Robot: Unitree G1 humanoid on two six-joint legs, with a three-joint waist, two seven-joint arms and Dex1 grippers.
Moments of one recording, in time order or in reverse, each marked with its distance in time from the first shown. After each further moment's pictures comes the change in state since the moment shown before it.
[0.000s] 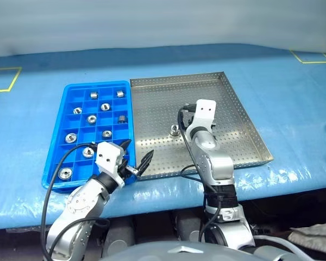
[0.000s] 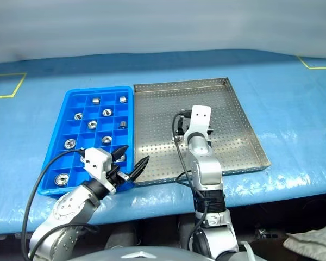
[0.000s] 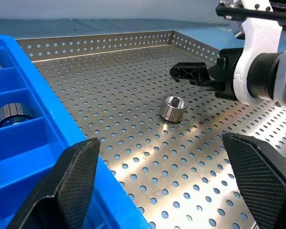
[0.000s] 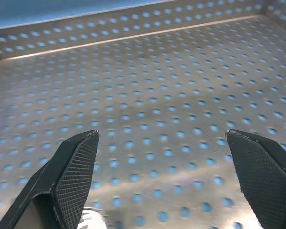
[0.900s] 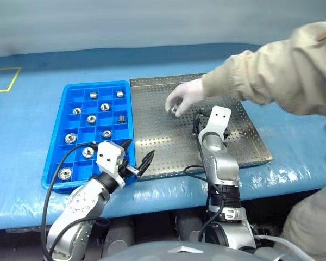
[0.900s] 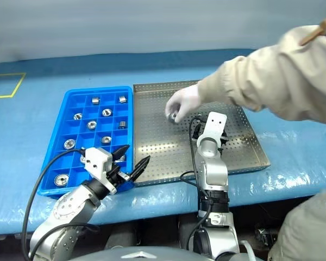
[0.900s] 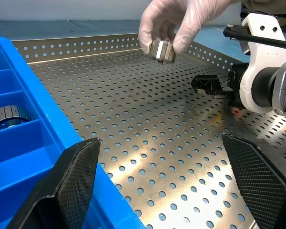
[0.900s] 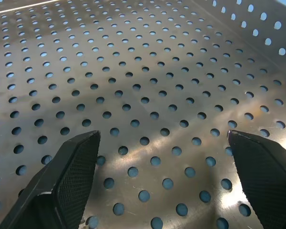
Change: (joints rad) left arm -0.004 0.001 -0.003 0.000 0.000 -0.003 -0.009; right arm 0.017 0.005 -0.164 0.075 -0.051 -0.028 -0.197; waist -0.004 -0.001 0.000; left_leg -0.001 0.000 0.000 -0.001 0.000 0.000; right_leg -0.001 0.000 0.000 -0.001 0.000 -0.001
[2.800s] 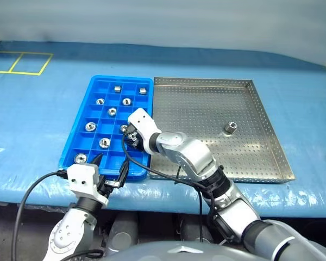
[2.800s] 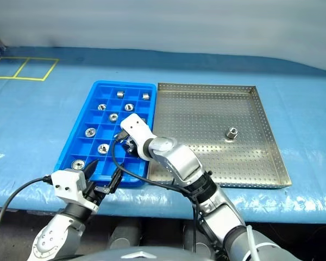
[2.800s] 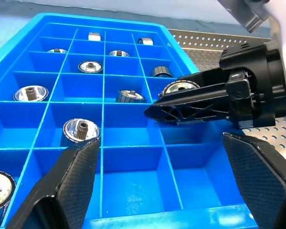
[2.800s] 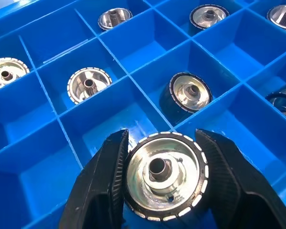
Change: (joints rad) left arm 0.331 -0.113 0.076 -0.145 0.067 -0.130 0.147; right arm -0.222 -0.176 0.610 -0.122 0.202 0.407 0.668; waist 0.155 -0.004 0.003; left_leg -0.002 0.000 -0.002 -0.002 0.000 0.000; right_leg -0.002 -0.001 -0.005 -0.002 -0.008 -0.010
